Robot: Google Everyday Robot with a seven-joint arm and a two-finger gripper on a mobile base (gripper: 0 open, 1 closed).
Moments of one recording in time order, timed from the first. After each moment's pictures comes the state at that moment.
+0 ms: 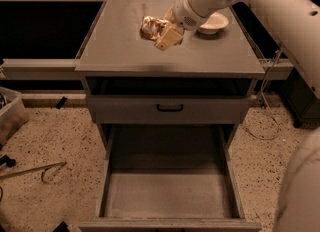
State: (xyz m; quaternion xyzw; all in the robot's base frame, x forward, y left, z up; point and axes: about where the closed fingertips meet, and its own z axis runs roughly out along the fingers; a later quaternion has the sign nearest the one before) arm 0.721 -0.030 0.928 -0.62 0.68 0.05 0.38
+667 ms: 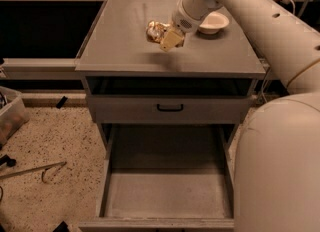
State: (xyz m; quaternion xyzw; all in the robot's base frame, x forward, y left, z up) arm 0.776 -0.043 0.892 -0.59 0.73 0.01 0.34
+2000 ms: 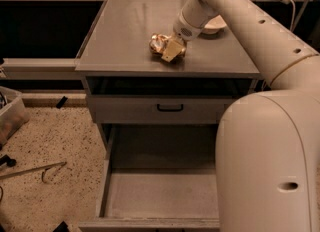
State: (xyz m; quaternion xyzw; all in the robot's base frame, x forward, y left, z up) arm 0.780 -0.050 0.845 -0.59 0.76 0.05 0.28
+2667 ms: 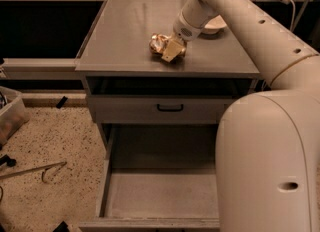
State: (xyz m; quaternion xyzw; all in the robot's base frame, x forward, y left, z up) arm 0.780 -0.050 0.845 -0.59 0.76 0.05 0.28
